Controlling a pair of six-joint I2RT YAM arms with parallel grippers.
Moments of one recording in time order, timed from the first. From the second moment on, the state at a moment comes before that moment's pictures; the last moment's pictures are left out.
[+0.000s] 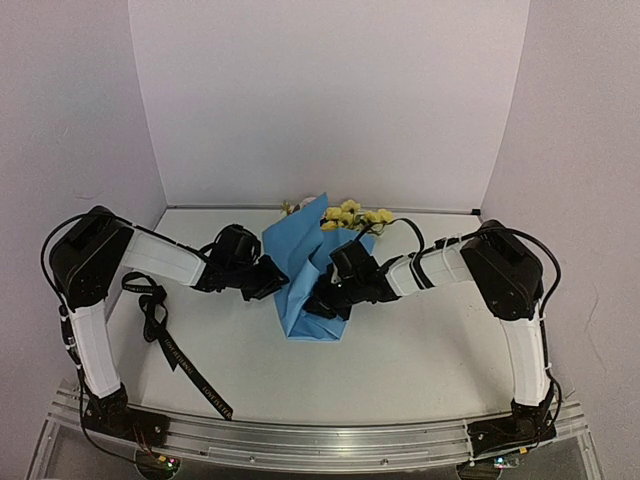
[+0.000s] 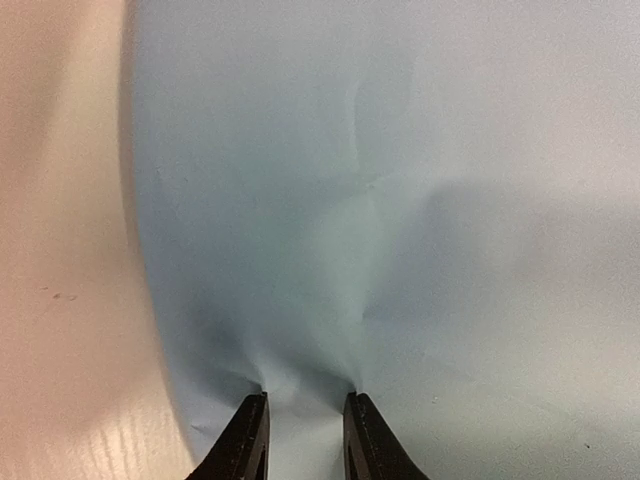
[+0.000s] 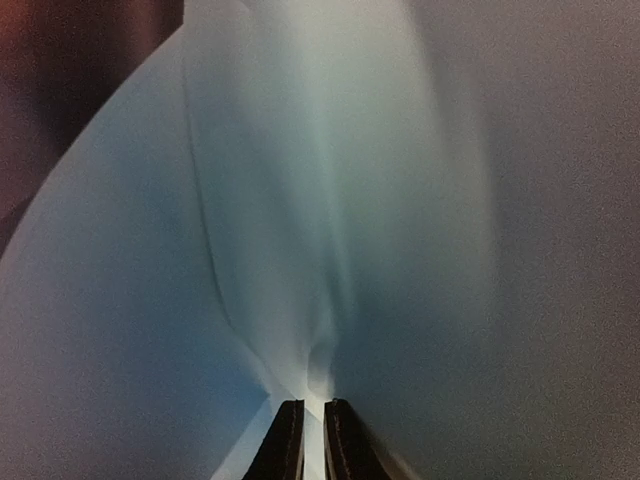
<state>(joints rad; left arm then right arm) -0.64 1.89 1.01 0.18 0.21 -1.00 0.81 2.18 1.37 0.02 -0.32 1.11</state>
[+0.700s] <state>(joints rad) -0.66 1.97 1.12 0.15 0.30 -0.91 0.81 1.95 1.19 -0.06 -0.17 1.02</state>
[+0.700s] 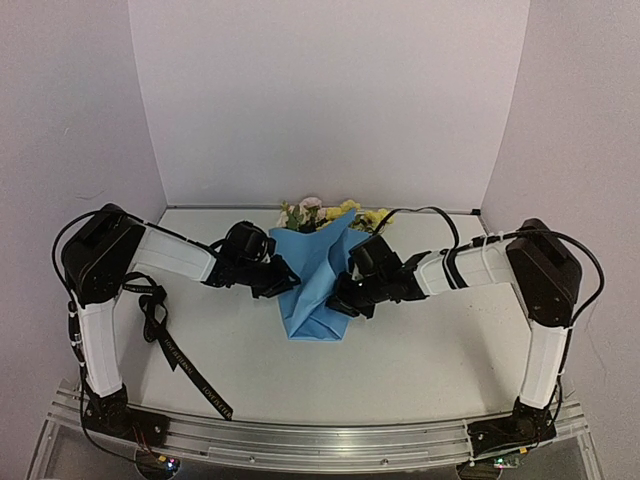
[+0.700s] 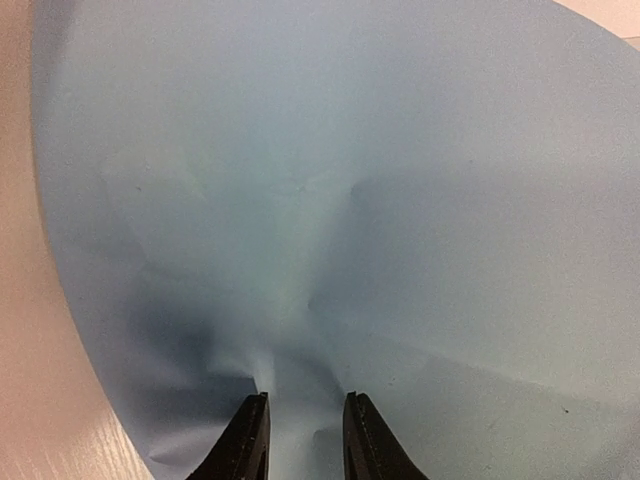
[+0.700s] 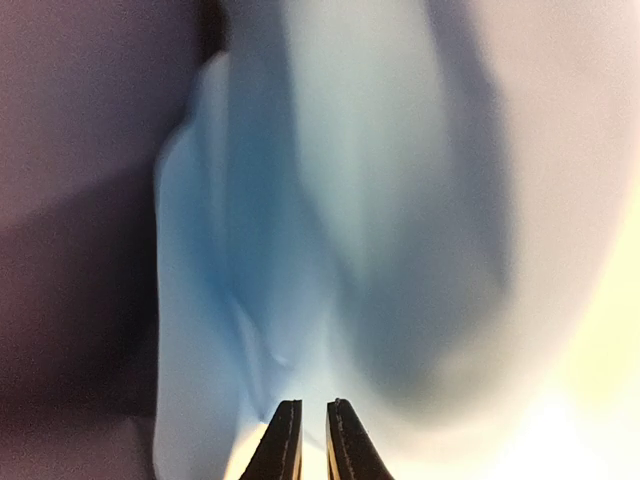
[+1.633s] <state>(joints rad) -0.71 2.02 1.21 0.09 0.34 -0.84 0.81 1.63 1.00 -0.17 -0.03 1.00</state>
